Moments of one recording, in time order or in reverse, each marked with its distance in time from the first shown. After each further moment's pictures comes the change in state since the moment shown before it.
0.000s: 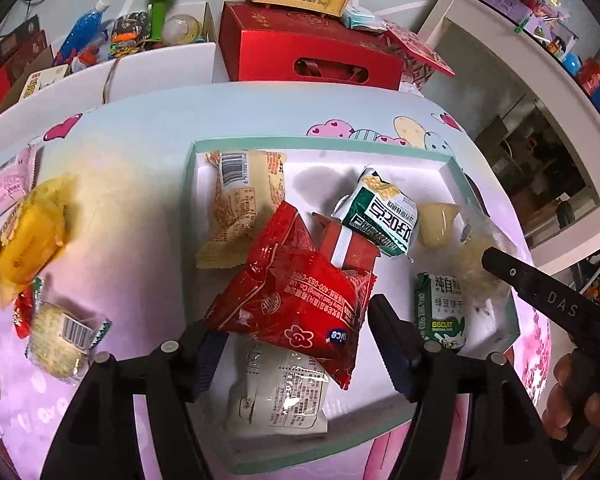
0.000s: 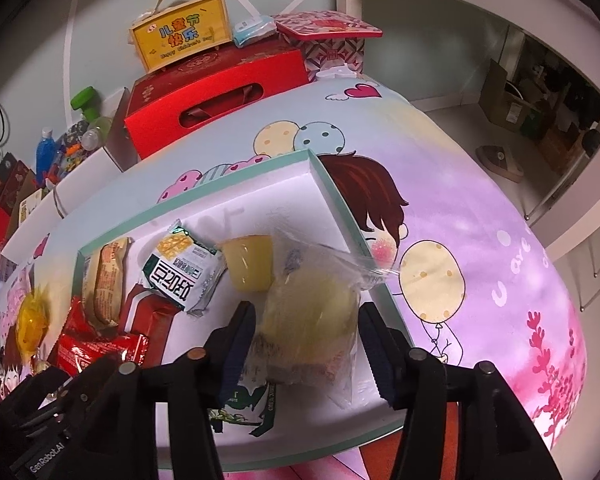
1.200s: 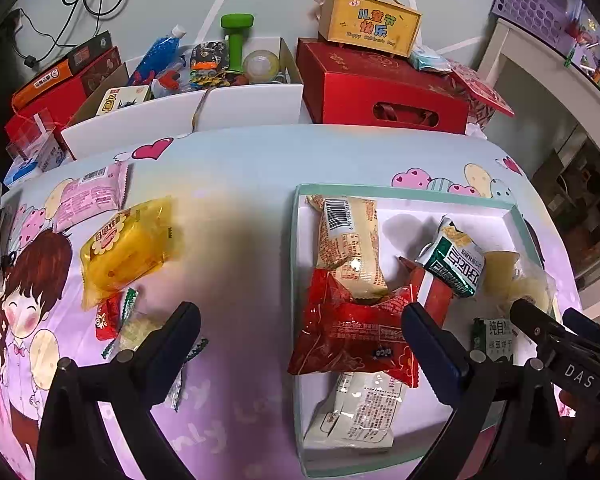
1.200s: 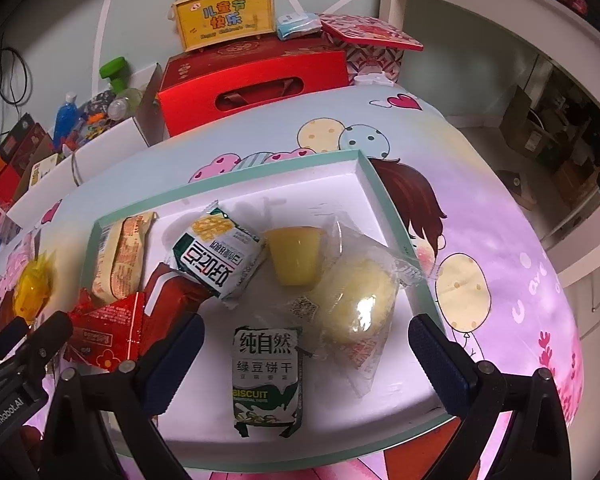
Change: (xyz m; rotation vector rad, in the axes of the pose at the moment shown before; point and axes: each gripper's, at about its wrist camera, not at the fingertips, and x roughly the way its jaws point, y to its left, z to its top) left arm -0.028 0.030 0.005 -0.080 -0.122 0.238; right arm 0.003 0.034 -0.006 -0.126 -0.005 0.003
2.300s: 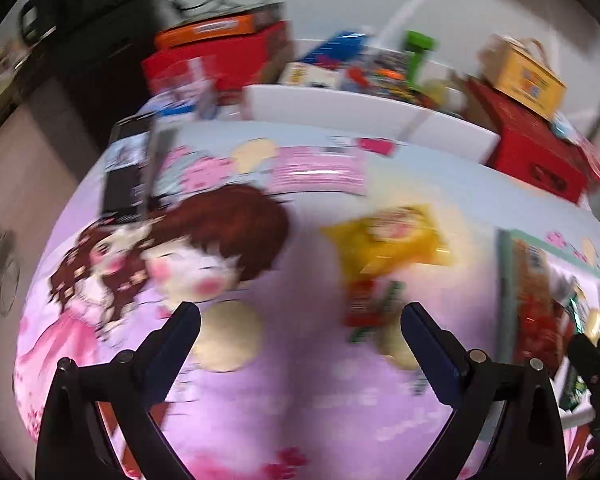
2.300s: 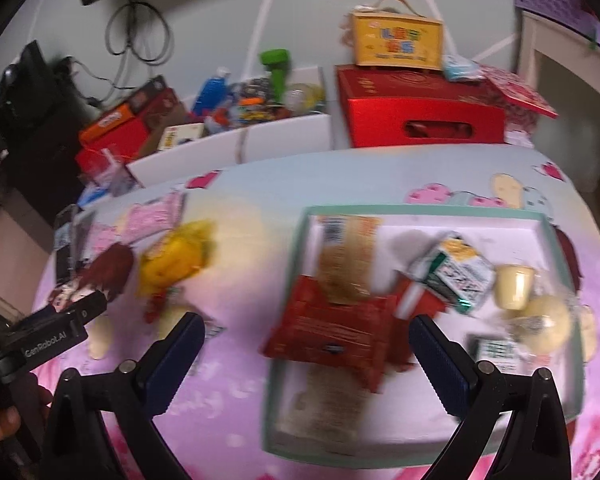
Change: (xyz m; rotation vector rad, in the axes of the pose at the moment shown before) left arm -0.051 0.180 -0.024 -0.301 -0.004 0.304; right arm -0.042 0.151 -0.025 -0.241 -0.095 0.332
